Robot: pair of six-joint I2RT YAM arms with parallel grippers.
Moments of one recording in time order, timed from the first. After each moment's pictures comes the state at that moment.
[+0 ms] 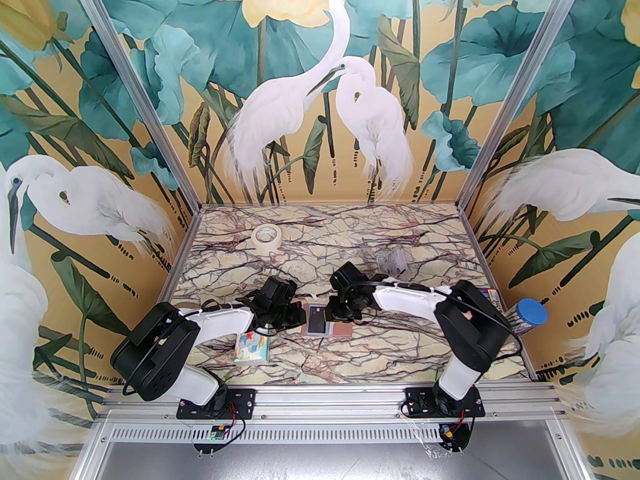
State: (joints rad) left arm -0.58 1.51 0.56 -0.07 0.39 -0.77; right arm 0.75 1.70 0.97 -0.39 -0.42 0.70
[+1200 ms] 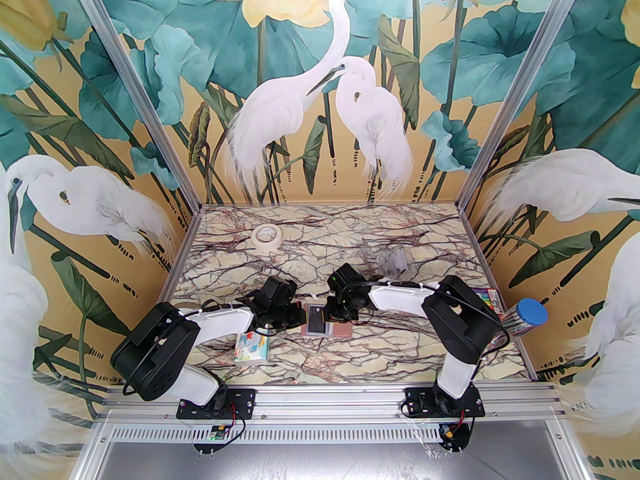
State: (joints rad) left arm -0.58 1.51 0.57 -0.07 0.39 -0.77; right arm 0.75 1.80 0.96 -0.32 -0.45 0.70
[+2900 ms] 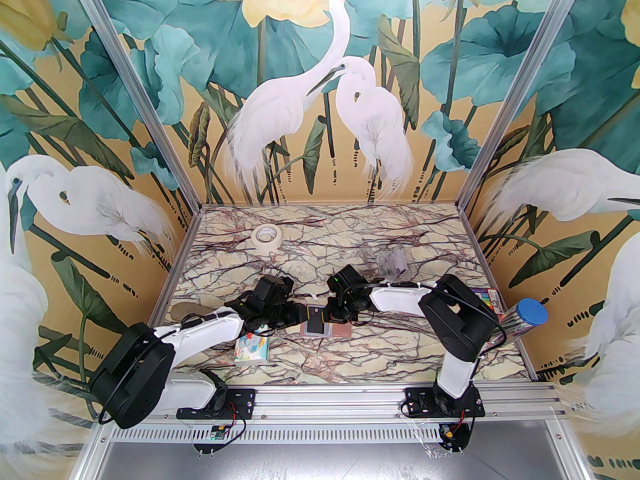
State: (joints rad) left arm -0.58 1.37 0.55 -0.13 0.40 -0.79; right arm 0.74 1.81 0.93 -0.23 -0.50 0.70
